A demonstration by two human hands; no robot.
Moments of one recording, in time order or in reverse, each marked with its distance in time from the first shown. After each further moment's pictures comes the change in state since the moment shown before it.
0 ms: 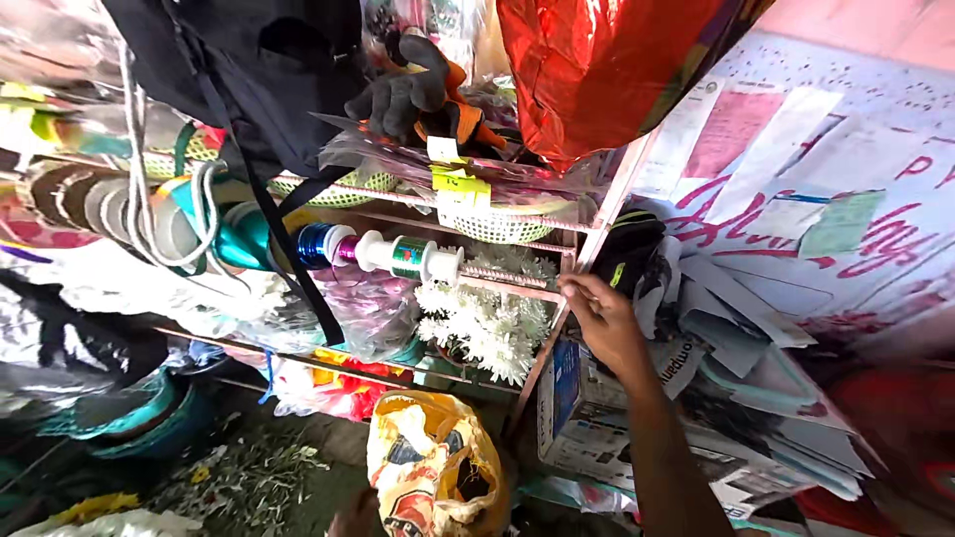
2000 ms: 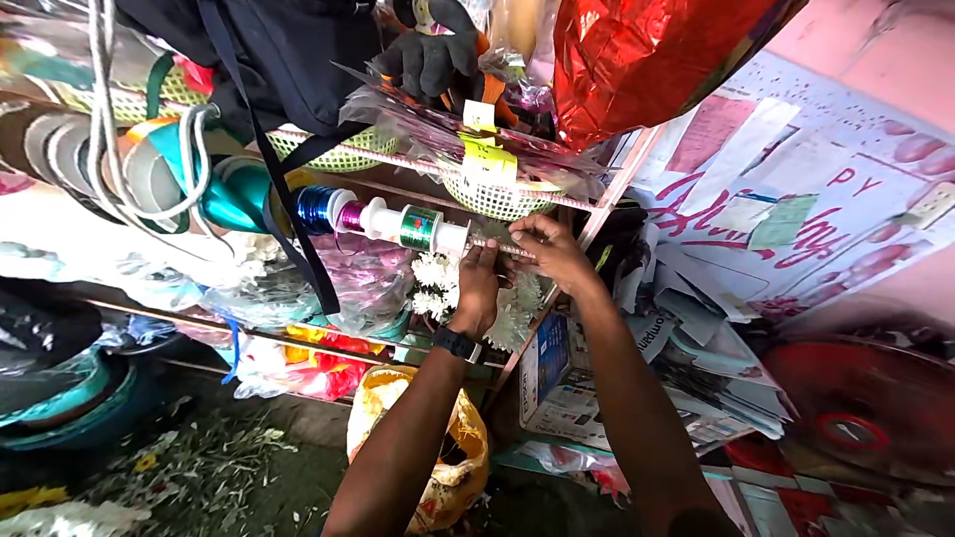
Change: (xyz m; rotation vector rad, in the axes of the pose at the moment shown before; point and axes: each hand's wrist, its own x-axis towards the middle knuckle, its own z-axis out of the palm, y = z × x) left_hand 0.006 0.435 0.043 -1.090 -0.339 0.502; right_hand 0.068 -0.027 0.052 0.214 -0.223 0.199
